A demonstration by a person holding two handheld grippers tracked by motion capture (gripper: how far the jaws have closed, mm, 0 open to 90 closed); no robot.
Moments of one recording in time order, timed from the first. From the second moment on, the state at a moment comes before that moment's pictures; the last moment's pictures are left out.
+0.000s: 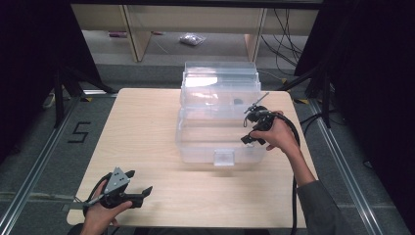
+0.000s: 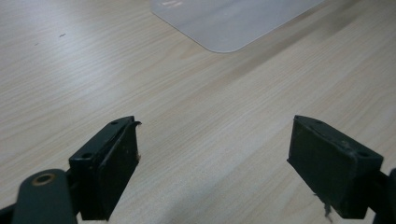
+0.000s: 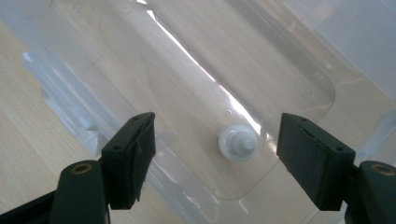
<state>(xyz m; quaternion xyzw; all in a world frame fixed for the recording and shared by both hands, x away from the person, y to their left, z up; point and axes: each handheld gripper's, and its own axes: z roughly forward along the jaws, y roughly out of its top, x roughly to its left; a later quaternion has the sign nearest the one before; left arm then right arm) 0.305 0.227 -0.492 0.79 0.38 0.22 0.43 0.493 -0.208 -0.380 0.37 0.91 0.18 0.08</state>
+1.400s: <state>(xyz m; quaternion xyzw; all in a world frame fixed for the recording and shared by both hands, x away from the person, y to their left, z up) 0.305 0.227 -0.492 0.79 0.38 0.22 0.43 0.462 -0.213 -0.375 0.36 0.90 0.23 0.09</state>
